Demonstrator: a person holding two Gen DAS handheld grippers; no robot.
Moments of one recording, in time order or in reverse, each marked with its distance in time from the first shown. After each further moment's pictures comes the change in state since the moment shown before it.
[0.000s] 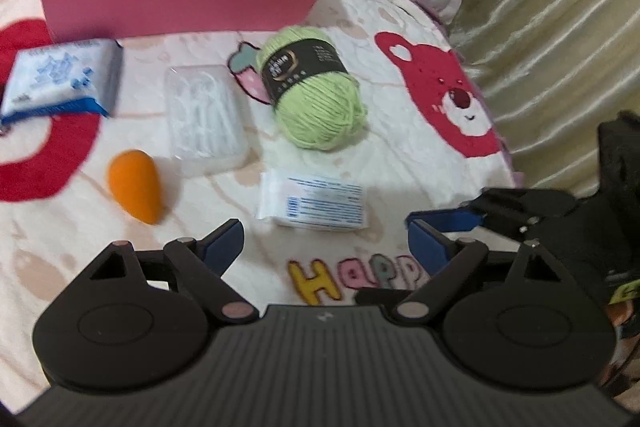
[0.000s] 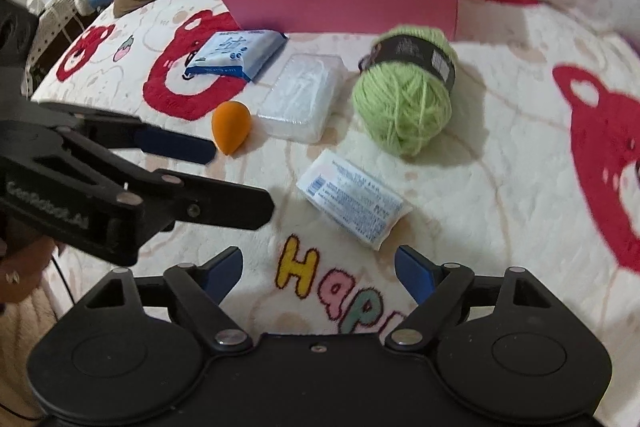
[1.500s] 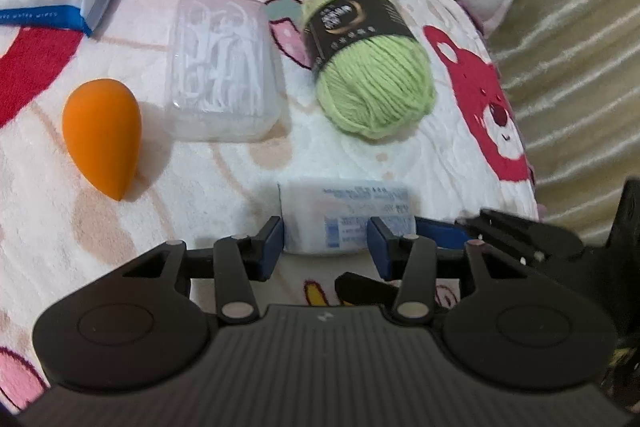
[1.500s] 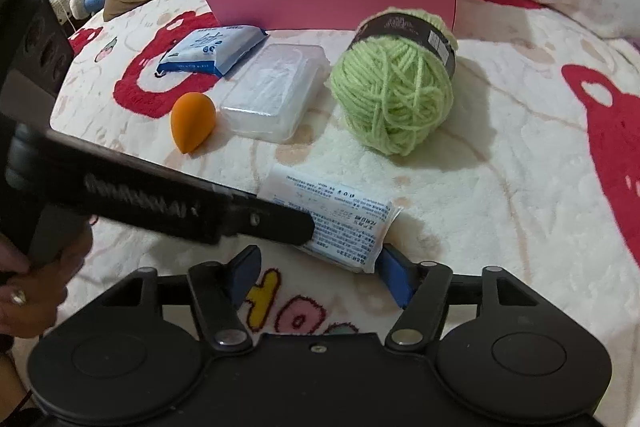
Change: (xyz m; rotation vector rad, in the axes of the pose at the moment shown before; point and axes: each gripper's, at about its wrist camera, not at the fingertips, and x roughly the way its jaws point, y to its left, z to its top) left arm 0.071 0.040 -0.016 -0.181 -0.023 -0.029; right arm 0.051 -0.016 -0.014 -0.057 -0.106 -0.043
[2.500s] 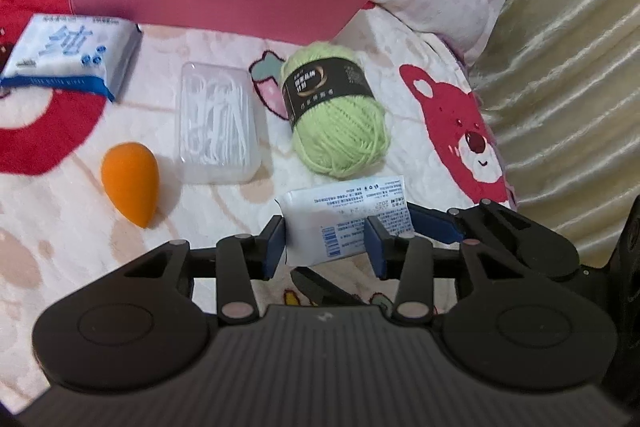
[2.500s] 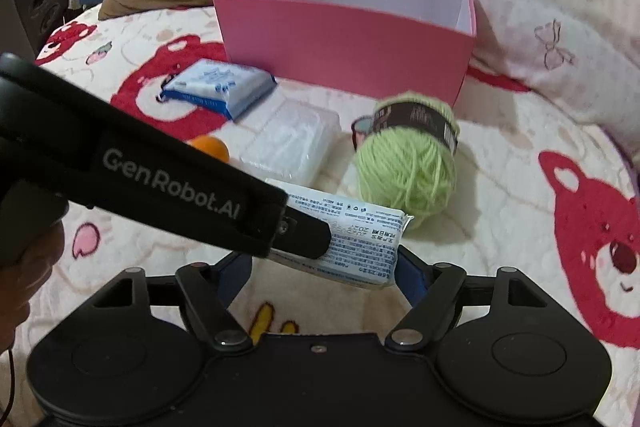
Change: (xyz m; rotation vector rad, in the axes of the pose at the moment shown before) left arm -0.054 -0.031 0.011 0.046 -0.079 0.030; right arm -0.023 0.053 0.023 -0.138 -0.111 -0.169
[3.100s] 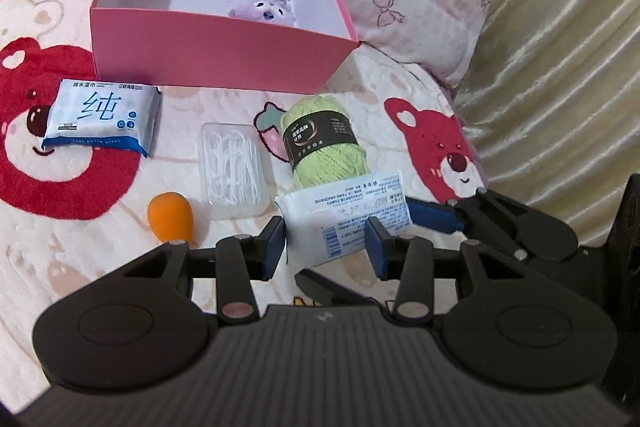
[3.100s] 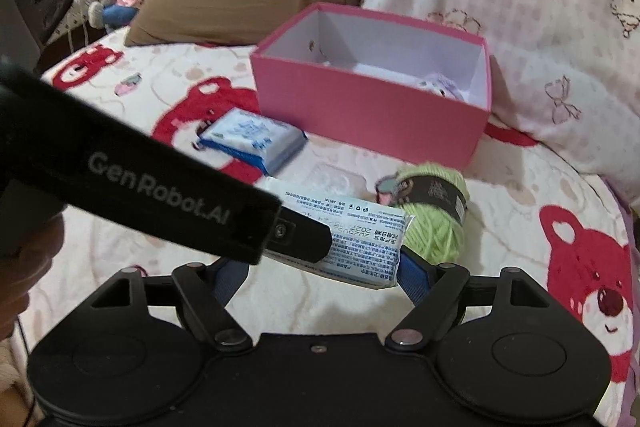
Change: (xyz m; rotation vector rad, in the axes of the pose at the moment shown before) left arm -0.063 -0.007 0.019 0.049 -0.051 -0.003; right arm -0.039 0.015 0.037 -0.032 -0.065 0.056
